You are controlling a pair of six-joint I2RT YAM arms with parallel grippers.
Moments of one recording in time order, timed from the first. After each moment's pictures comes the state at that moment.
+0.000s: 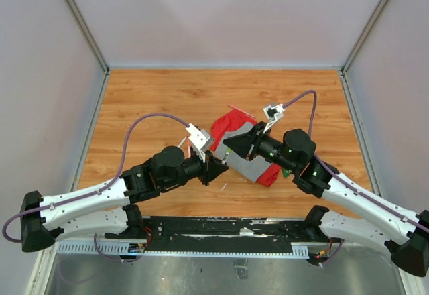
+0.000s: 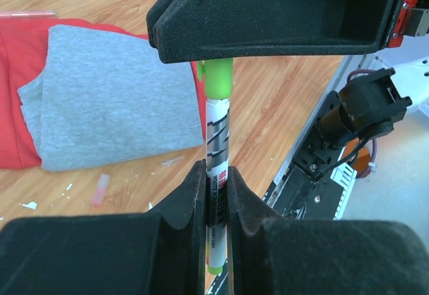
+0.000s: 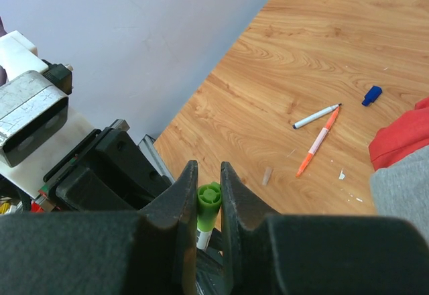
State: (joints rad) left arm -1.13 0.89 0.69 -0.02 -0.10 -0.37; right arm 0.88 0.88 0.72 0.13 -0.10 0.65
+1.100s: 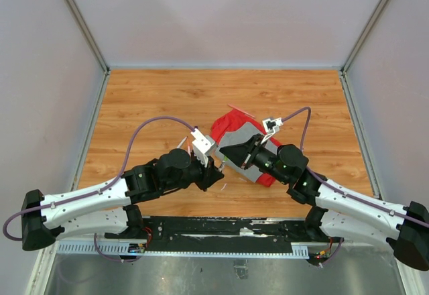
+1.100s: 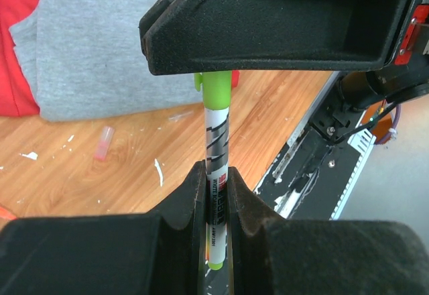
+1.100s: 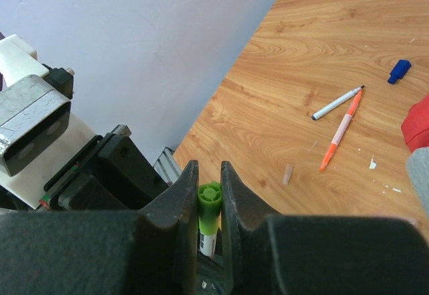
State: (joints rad) left arm -1.14 0.91 0.71 -0.17 -0.11 -0.38; right arm 0.96 0.89 0.51 0.41 0.00 0.79
